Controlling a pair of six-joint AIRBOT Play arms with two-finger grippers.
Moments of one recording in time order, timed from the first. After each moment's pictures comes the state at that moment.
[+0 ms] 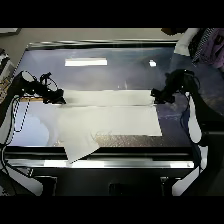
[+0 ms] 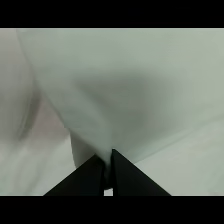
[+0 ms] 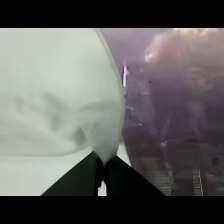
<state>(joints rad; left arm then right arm) 0.12 -1.88 1.69 1.12 -1.38 -1.49 -0.03 -1.93 1.77 1.79 -1.37 -1.40</state>
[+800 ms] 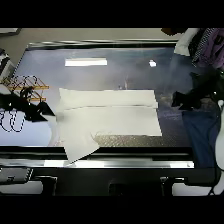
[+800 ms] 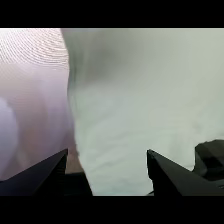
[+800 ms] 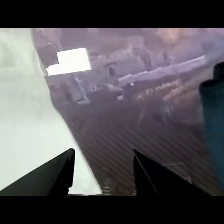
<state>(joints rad) 0.31 -1.51 1.24 1.11 -1.49 -1.49 -0.24 -1.55 1.46 1.79 -1.40 -1.57</state>
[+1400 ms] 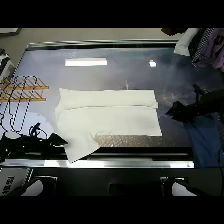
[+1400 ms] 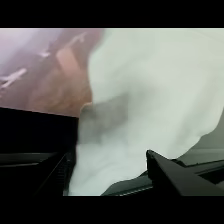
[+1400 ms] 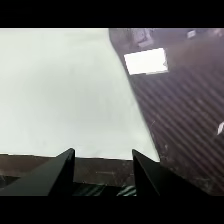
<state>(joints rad) 0.38 -1.10 0.41 0.83 -1.18 -1.38 -0.32 -1.30 1.11 2.08 -1.33 -1.68</state>
